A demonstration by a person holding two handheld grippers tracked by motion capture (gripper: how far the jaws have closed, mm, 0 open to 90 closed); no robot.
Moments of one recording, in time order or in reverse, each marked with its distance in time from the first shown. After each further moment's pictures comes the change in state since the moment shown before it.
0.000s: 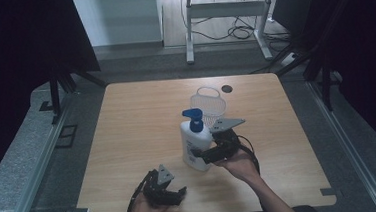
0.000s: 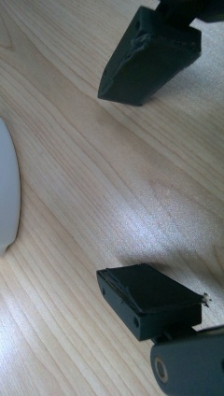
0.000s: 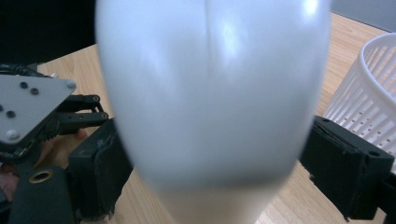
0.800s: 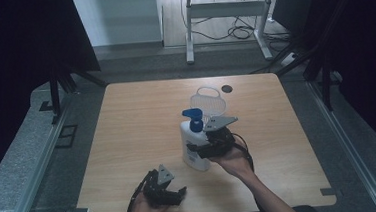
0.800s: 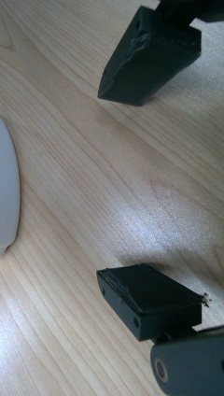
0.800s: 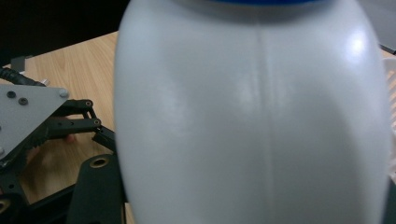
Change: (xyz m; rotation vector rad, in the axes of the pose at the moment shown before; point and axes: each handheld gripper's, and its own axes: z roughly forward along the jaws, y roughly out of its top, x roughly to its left) left arm 0.000 0.000 0.000 -0.002 0.000 -0.002; right arm 0.006 0.014 0.008 0.017 -0.027 -0.070
